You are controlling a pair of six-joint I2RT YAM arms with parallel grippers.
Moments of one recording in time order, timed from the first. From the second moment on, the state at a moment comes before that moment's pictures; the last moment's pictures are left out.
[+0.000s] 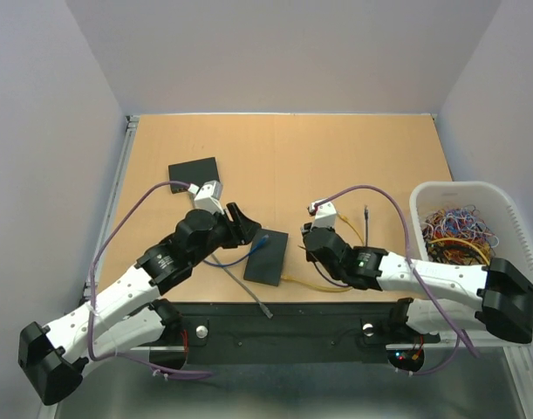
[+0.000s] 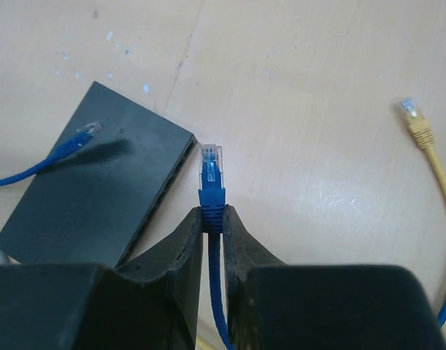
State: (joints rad) left arm -0.79 0.77 0.63 -0.22 -0.13 -0.80; right arm 1.10 1.17 0.65 -0.12 0.65 0.51
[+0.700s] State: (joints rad) left arm -0.59 1.27 0.45 0.23 0.01 -0.73; right arm 1.09 1.39 0.61 -0.04 0.48 0.54
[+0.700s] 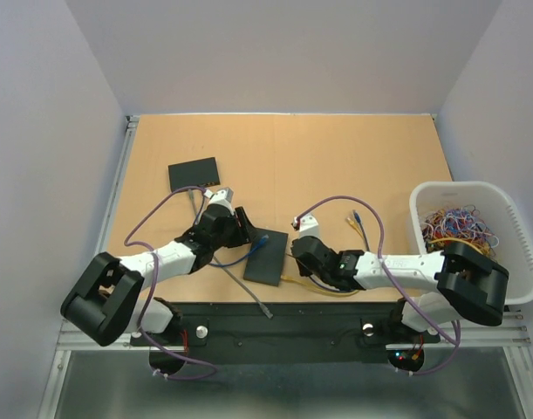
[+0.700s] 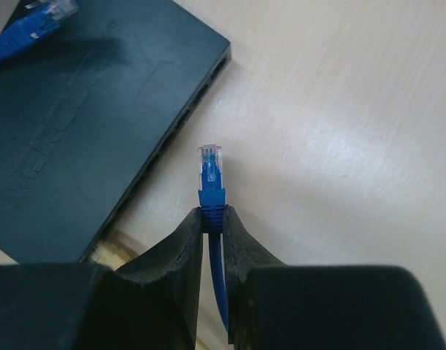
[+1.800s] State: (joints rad) left arm -0.59 1.50 0.49 0.40 0.14 -0.64; right arm 1.09 1.43 0.59 0.08 0.34 0.43
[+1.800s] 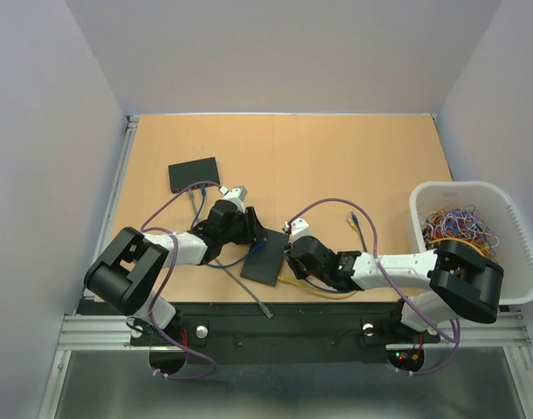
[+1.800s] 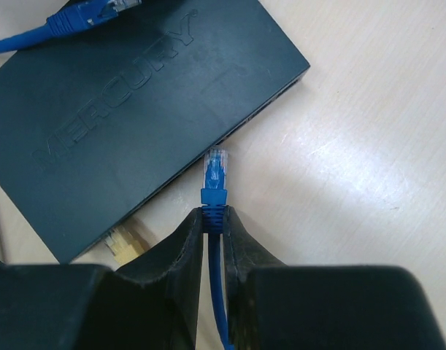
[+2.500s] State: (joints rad) left arm -0.57 1.59 0.57 0.41 0.22 -0.58; right arm 1.10 1.45 0.55 0.17 0.27 0.38
